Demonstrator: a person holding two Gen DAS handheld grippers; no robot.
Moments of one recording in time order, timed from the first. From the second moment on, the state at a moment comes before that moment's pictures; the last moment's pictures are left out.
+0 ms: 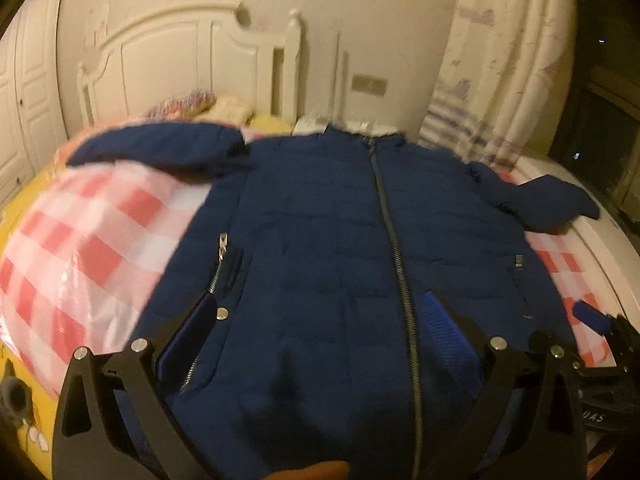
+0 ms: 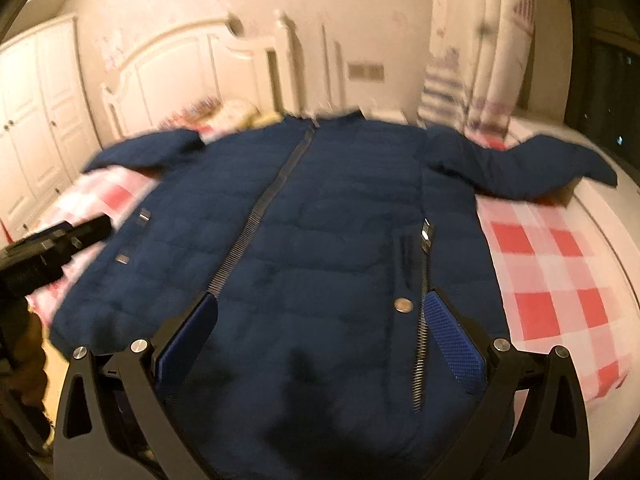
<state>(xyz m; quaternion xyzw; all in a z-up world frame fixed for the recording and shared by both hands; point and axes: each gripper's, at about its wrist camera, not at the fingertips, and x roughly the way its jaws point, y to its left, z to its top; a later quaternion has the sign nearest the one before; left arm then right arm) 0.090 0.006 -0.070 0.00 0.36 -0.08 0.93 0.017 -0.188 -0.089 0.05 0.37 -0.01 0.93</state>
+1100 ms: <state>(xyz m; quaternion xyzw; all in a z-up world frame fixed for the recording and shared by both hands) 0.317 -0.016 -0.159 0.06 0.44 -0.08 0.89 0.221 -0.543 -0.125 0.25 0.31 -0.26 0.88</state>
